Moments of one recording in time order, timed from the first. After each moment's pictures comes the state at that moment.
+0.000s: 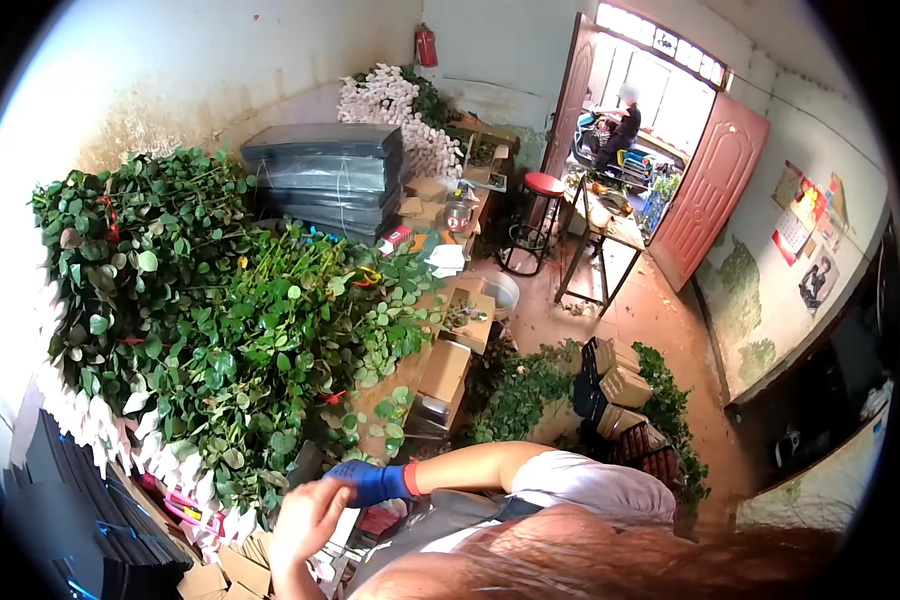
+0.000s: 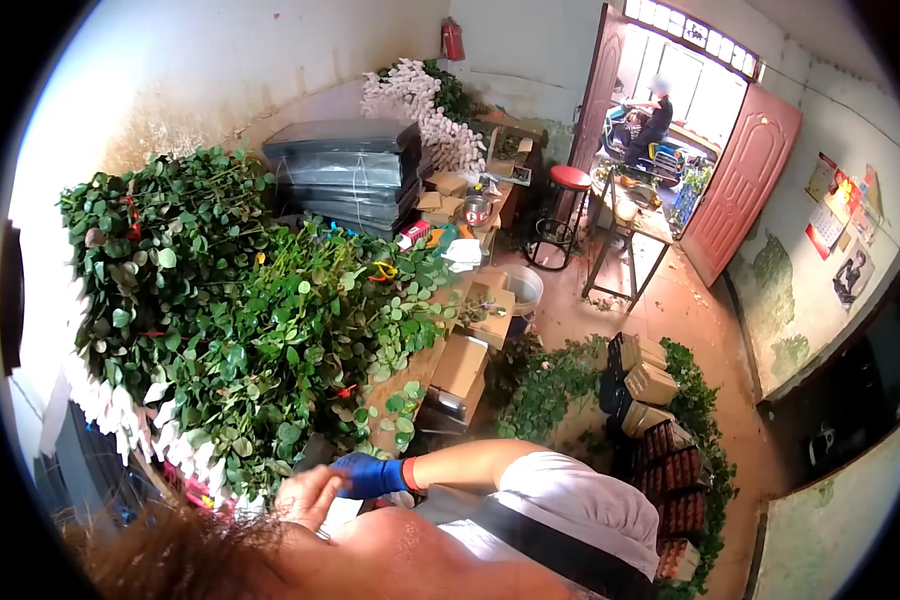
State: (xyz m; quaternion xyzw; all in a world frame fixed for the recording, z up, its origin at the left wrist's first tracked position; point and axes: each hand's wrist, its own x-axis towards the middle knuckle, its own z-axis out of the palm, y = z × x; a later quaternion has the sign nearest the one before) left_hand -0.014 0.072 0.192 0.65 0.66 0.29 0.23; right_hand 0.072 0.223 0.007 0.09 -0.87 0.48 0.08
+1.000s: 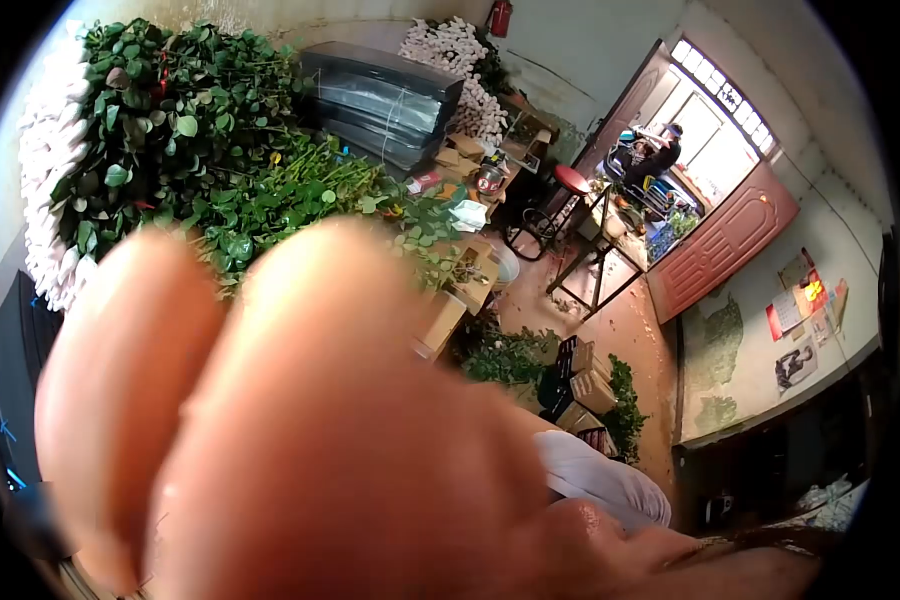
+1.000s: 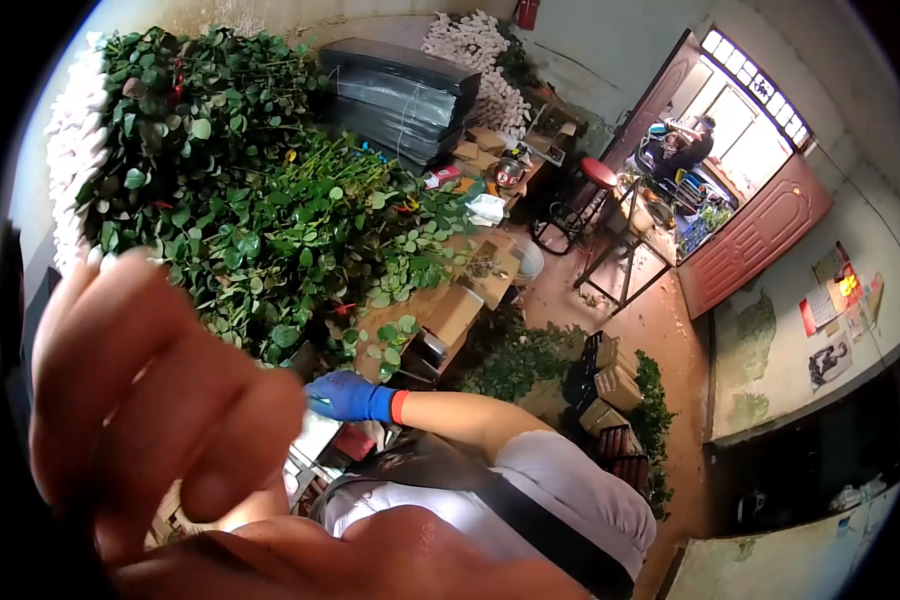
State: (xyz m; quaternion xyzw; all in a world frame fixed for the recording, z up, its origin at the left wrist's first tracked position) left_hand 0.074 0.065 0.444 0.43 -0.01 0.76 0.50; right_hand 0.076 0.211 0.024 0.01 -0.93 0.36 0.06
